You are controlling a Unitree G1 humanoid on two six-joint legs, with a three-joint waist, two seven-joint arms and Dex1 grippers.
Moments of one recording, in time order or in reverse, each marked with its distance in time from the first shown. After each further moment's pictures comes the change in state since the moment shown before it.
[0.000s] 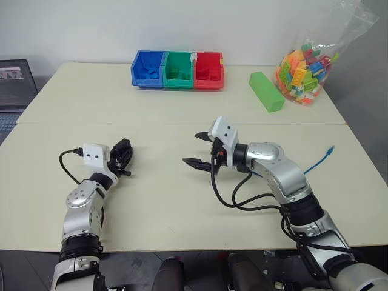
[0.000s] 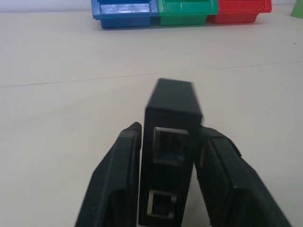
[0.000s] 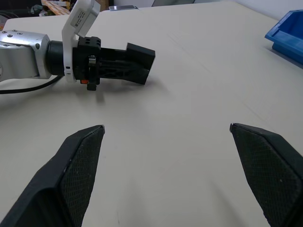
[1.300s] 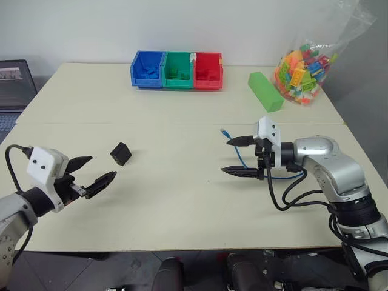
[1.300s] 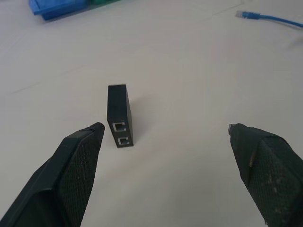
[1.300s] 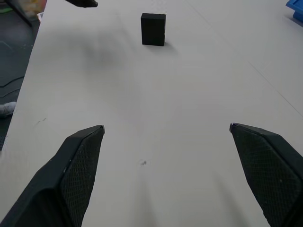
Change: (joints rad) left arm 0.476 0.430 0.274 -0.733 -0.316 0.572 -0.293; right arm 0.054 -0.377 -0.135 -0.104 0.200 0.064 0.322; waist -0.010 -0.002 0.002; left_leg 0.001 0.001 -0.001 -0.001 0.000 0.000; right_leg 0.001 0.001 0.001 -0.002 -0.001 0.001
